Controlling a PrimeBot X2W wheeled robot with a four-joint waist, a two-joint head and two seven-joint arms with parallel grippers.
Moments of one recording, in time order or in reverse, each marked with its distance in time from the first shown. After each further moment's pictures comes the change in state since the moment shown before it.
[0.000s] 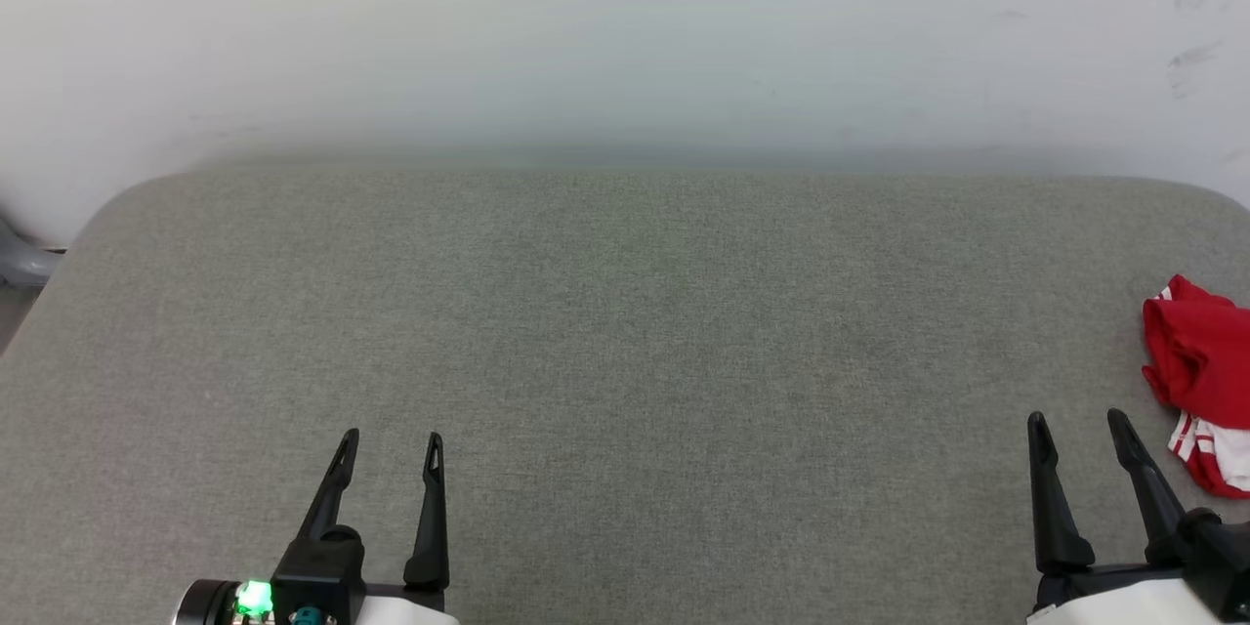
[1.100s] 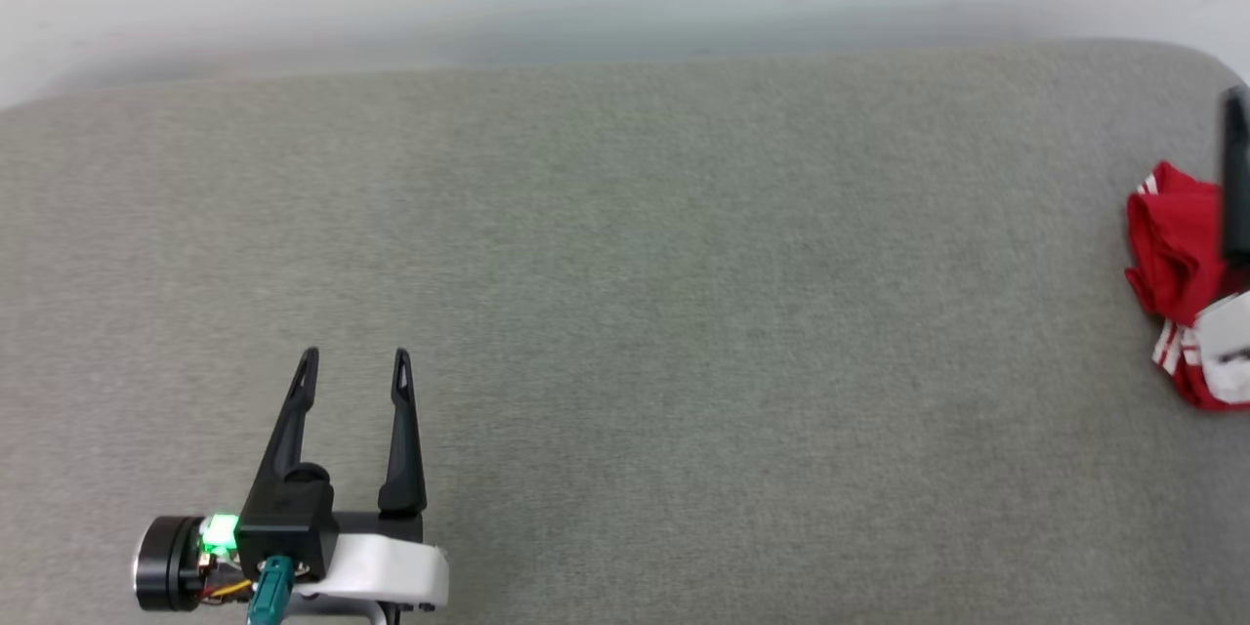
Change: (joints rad) left arm -0.092 0.022 0.004 -0.067 -0.001 0.062 0.000; right arm -0.541 -0.309 0.002 0.252 0.058 0.000 0.025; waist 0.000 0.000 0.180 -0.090
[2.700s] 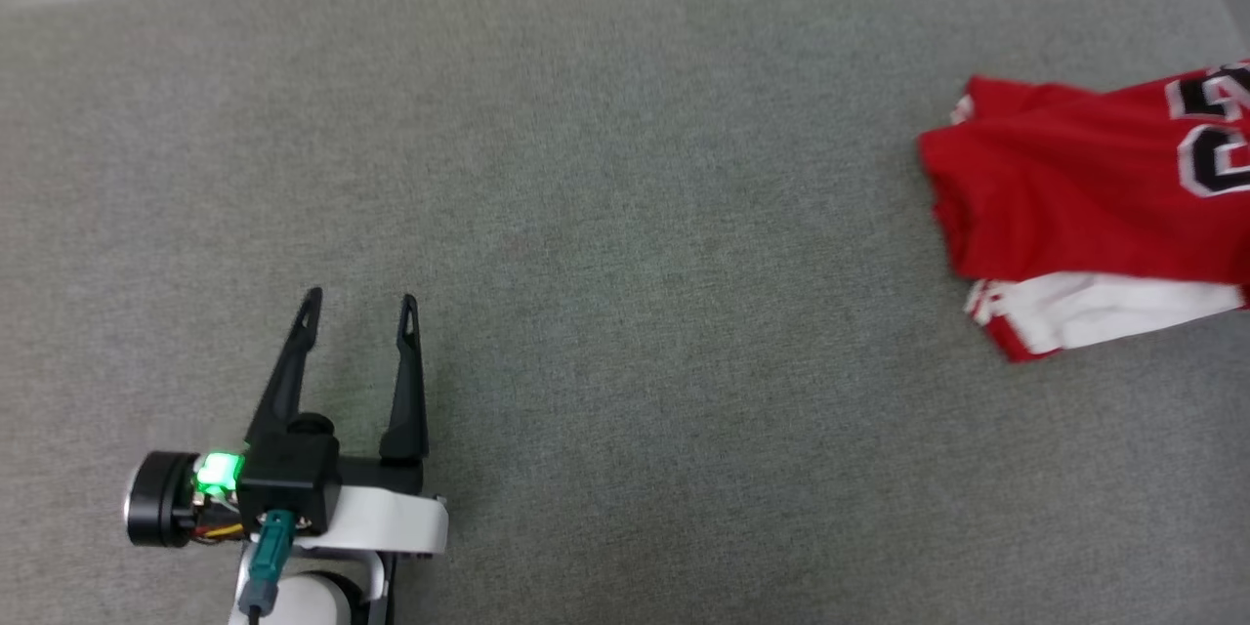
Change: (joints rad) left arm -0.075 0.004 0.004 0.003 0.044 -0.041 0.000; right arm -0.125 -0.322 0.297 0.089 0.270 0.000 0.523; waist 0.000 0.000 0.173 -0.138
